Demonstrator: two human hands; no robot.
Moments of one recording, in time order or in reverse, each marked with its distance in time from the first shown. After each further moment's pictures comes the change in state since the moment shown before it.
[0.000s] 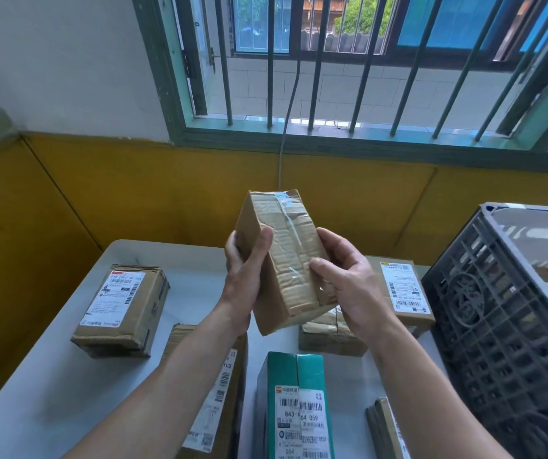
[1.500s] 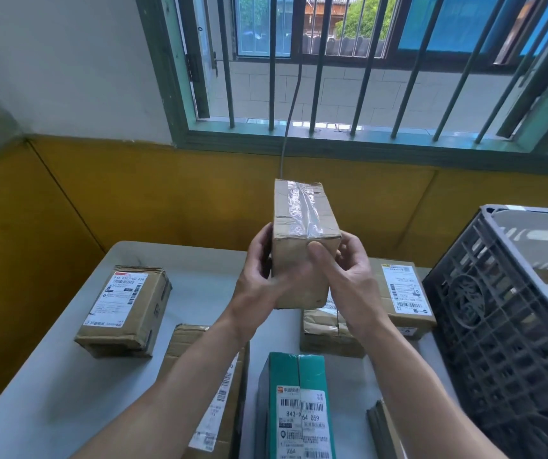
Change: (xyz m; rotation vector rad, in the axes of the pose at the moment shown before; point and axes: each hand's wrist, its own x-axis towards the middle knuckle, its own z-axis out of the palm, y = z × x) left_hand -0.011 -0.011 0.000 -0.064 -0.254 0.243; right_hand -0.004 -0.002 0.014 0.039 0.088 -0.118
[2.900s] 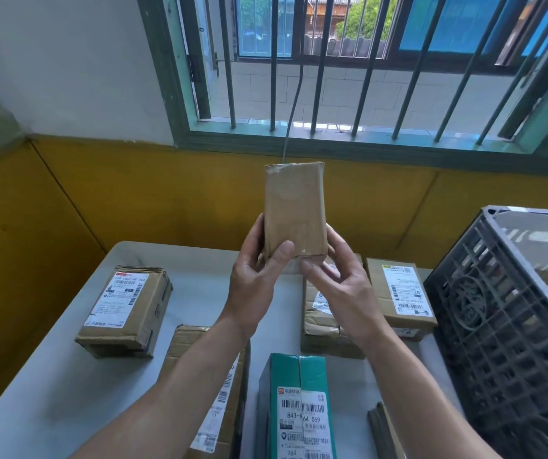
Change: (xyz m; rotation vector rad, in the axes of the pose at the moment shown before) left_hand 0.002 0.007 0.003 0.065 0.159 0.117; right_hand -0.004 0.007 -0.005 -0.175 -0.143 -0.064
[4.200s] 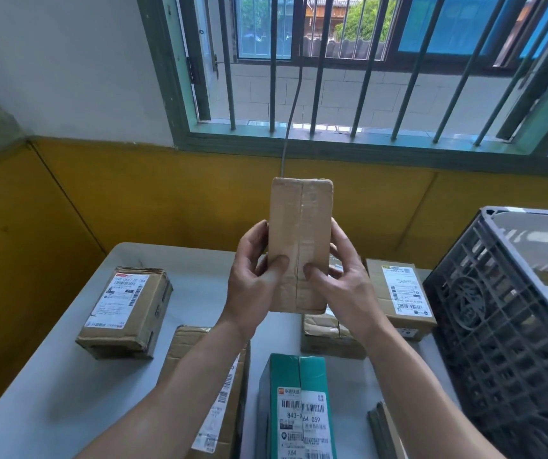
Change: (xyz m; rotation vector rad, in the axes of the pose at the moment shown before) left_hand -0.004 -0.004 -0.003 0.042 0.025 0.025; right_hand 0.000 -0.011 0.001 -0.116 0.048 0.002
